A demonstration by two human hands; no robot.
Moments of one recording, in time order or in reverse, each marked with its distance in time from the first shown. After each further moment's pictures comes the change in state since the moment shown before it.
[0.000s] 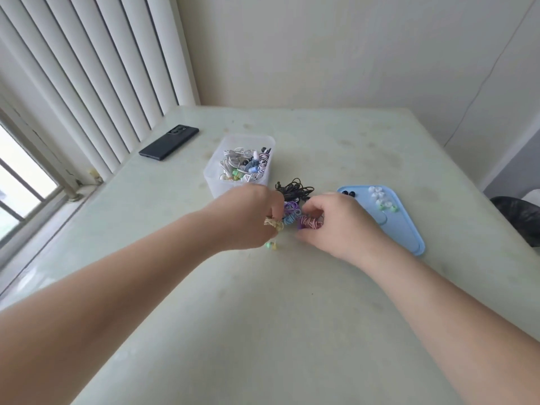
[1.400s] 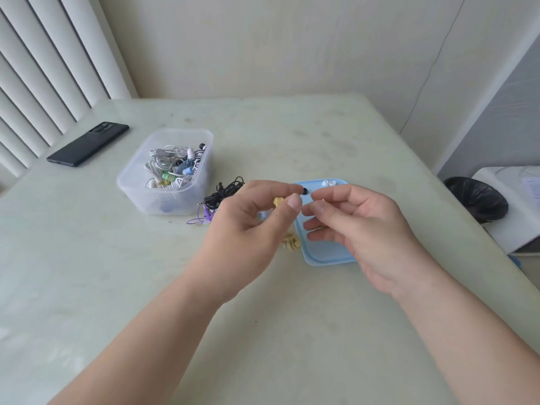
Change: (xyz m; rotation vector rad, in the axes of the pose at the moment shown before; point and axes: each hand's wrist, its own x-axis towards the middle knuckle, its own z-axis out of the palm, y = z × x) left_hand 0.029 0.090 0.053 -1.111 0.347 -0.075; right_hand -0.033 0.066 -0.045 1.091 0.183 0.220
